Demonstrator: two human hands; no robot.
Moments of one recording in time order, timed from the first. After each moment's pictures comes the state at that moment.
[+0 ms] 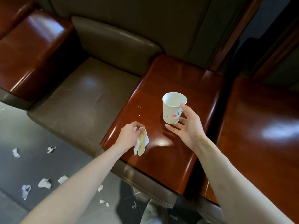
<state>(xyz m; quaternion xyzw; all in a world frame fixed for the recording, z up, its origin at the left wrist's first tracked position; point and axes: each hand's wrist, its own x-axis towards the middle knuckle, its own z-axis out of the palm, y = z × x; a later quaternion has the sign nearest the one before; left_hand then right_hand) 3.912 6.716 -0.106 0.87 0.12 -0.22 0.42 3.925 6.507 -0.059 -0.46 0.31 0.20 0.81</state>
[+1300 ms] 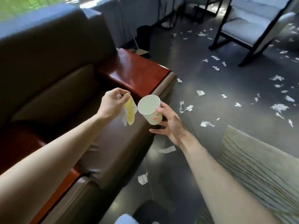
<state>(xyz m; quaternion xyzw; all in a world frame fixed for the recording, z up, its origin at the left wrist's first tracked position) 3.409 5.984 0.137 0.69 -0.52 -0.30 0.41 3.201 5.991 0.115 -0.41 0.46 -0.33 0.72</state>
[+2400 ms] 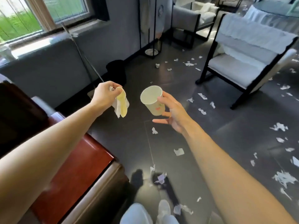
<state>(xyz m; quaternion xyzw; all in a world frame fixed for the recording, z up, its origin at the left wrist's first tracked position) 3.169 5.229 0.189 0.71 -0.52 -0.27 0.40 2.930 5.227 0.171 -0.42 0.44 -0.36 0.71</state>
